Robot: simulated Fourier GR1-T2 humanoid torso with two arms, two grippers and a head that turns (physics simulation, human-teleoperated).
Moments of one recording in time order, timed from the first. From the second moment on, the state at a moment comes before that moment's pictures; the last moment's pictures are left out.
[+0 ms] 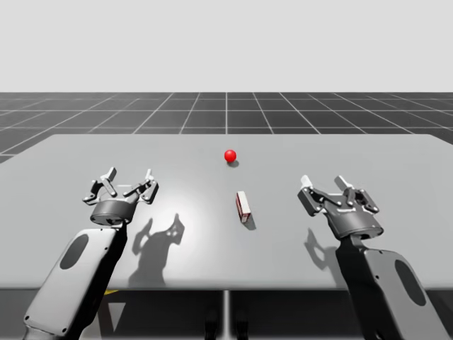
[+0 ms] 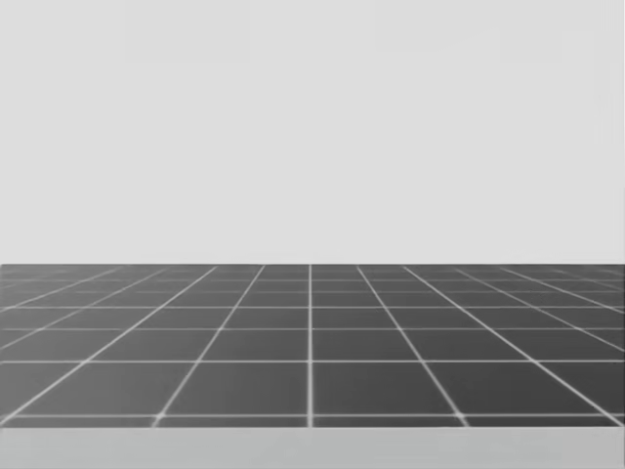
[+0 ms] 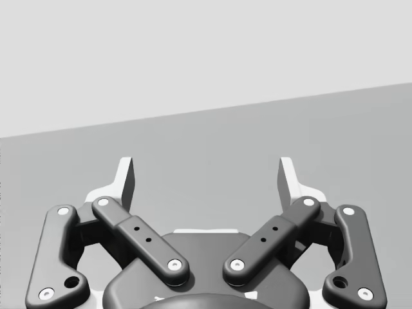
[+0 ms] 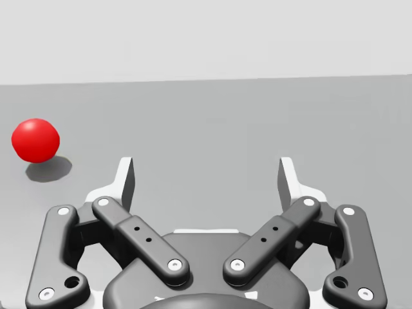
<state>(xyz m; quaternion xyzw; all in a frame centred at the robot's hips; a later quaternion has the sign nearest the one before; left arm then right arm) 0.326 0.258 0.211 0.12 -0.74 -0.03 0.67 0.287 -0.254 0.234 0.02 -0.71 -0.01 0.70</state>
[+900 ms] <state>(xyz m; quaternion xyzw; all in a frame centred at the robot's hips) 0.330 0.260 0.206 0.13 -0.74 -0.04 0.66 0.290 -0.253 0.227 0.01 -0.70 -0.01 0.72</state>
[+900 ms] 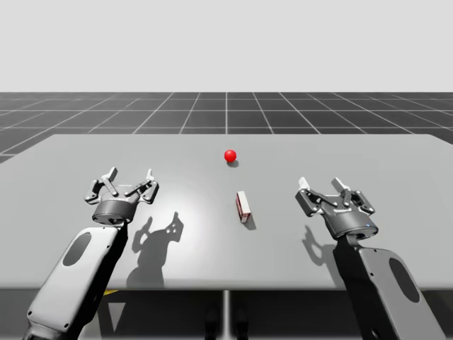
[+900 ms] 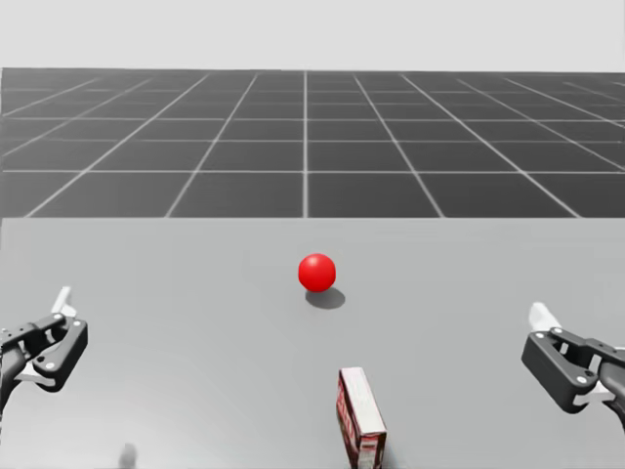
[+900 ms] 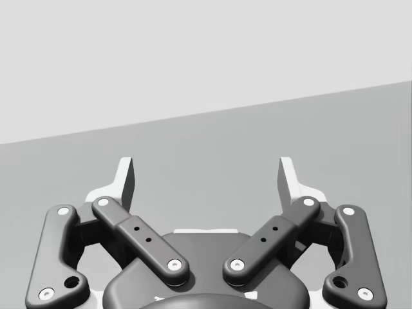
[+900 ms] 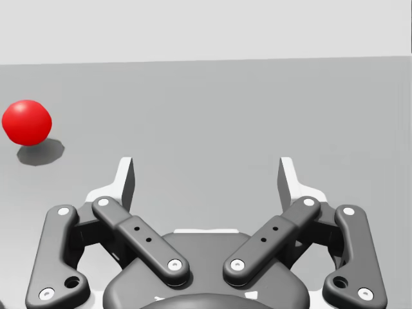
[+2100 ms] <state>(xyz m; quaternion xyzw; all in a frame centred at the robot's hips) 0.329 0.258 0.206 0.12 -0.74 -0.04 0.66 0.290 -0.252 0.226 0.00 -0.70 0.00 0.71</state>
